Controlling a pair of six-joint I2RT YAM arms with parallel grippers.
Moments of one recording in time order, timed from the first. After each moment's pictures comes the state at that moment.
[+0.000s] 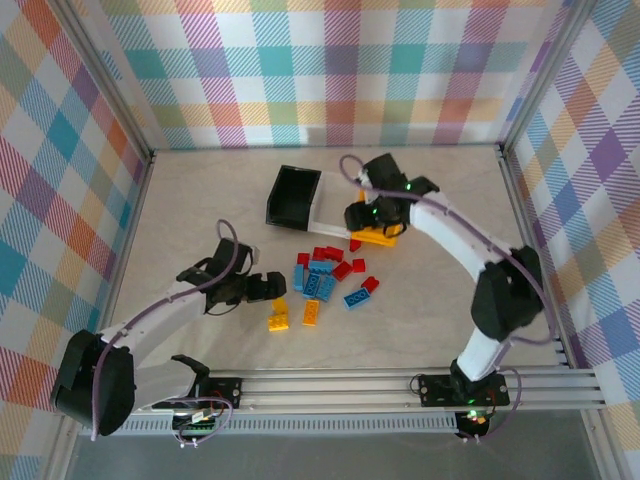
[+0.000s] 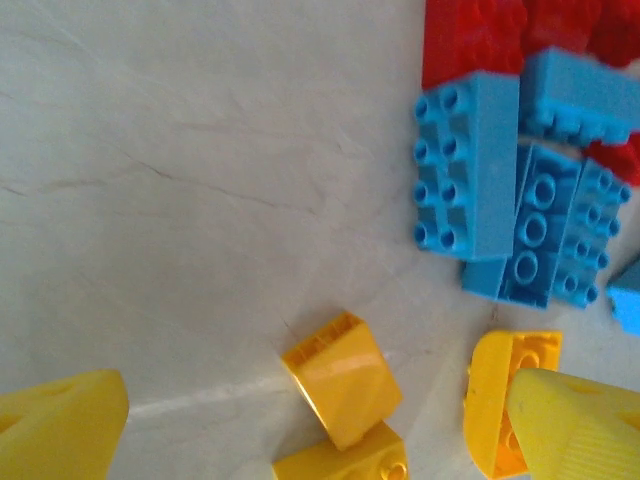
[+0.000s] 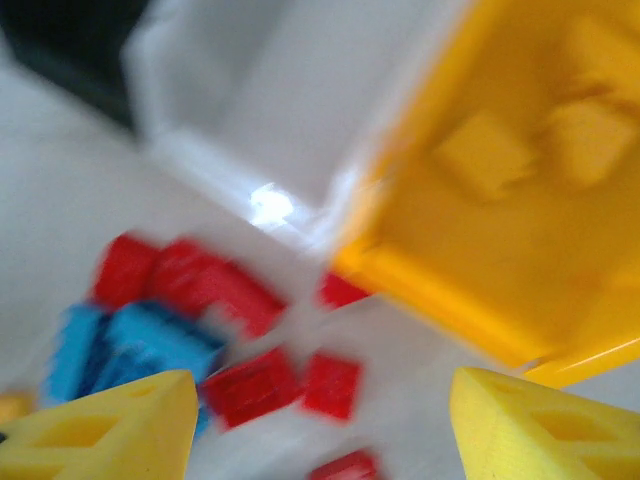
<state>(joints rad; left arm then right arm) -0.46 1.17 0.62 -0.50 0.18 -0.54 0.57 1.66 1.43 -0.80 -0.07 0.25</state>
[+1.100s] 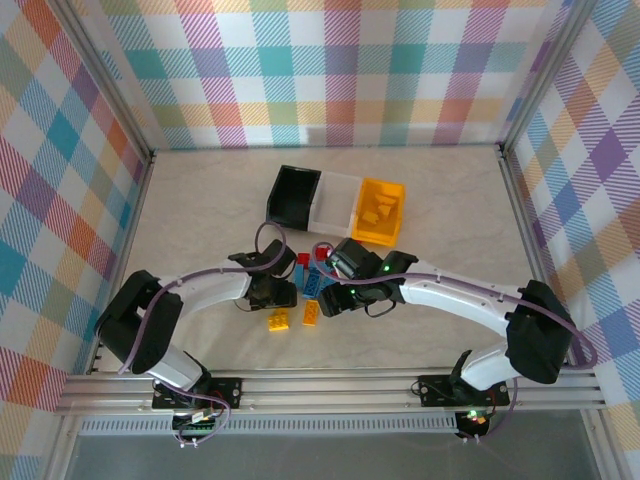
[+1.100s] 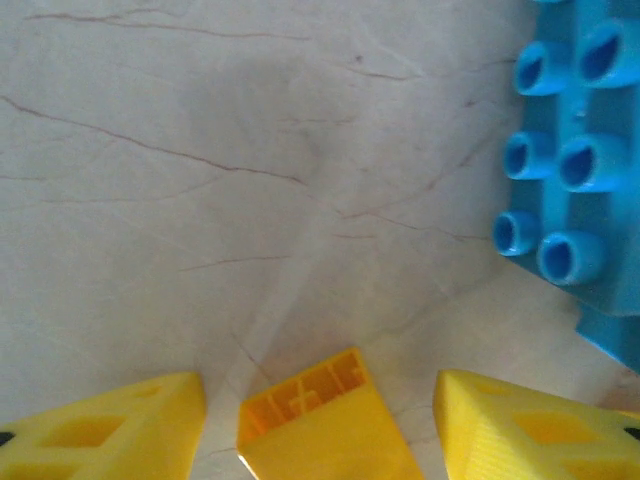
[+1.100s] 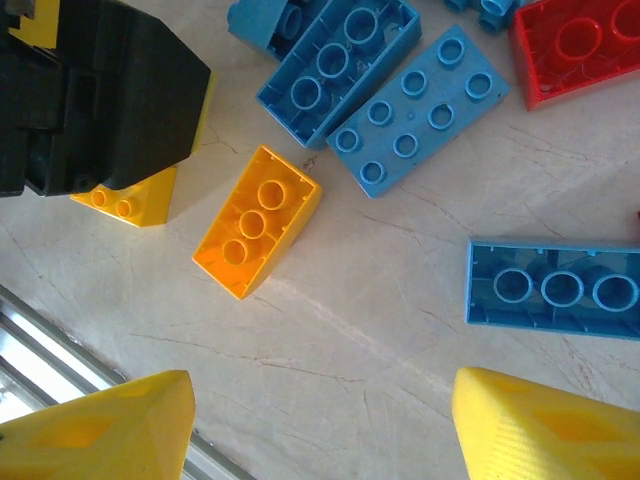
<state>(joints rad) -0.66 1.54 0.80 -0.60 -0.02 -0.69 0.96 1.44 1.01 -0.69 -0.10 0.51</state>
